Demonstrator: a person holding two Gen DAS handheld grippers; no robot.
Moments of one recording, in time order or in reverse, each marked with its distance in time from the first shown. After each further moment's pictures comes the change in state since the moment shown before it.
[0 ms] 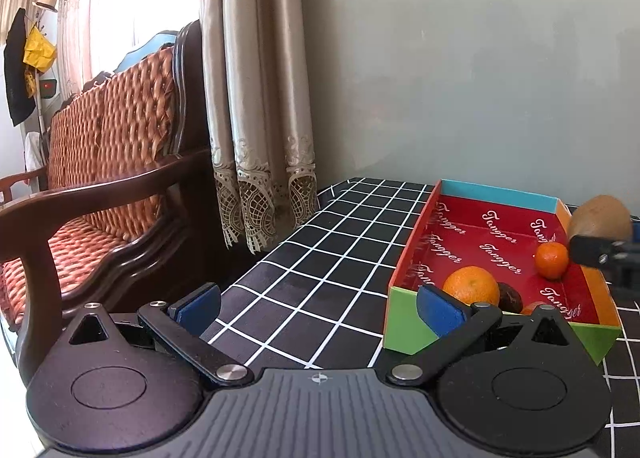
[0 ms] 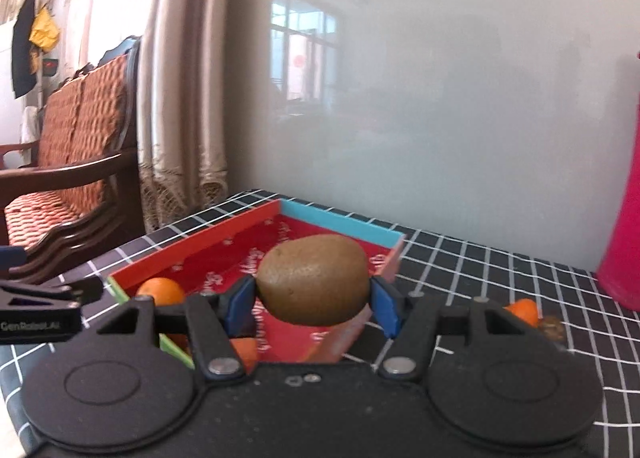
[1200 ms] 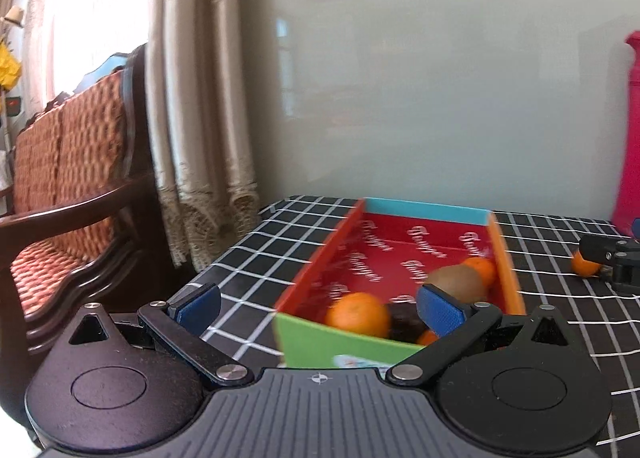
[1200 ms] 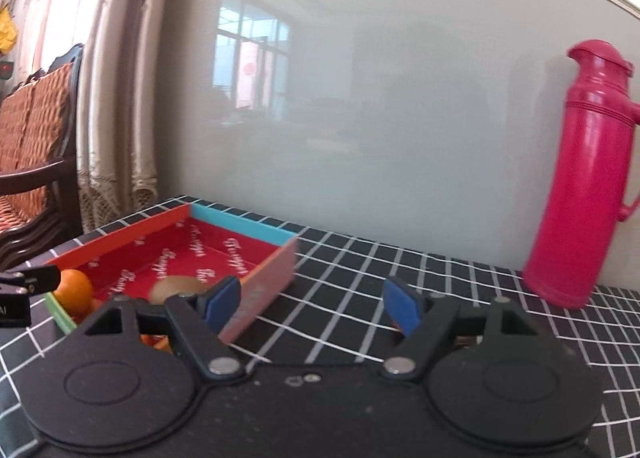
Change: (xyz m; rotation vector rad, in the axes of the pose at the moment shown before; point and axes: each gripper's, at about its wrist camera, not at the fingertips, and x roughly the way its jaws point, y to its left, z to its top) left arm -0.017 -0.062 0.015 0.042 -0.036 -0.119; right arm -0.036 -0.075 -0.013 0.035 -0.040 -0.196
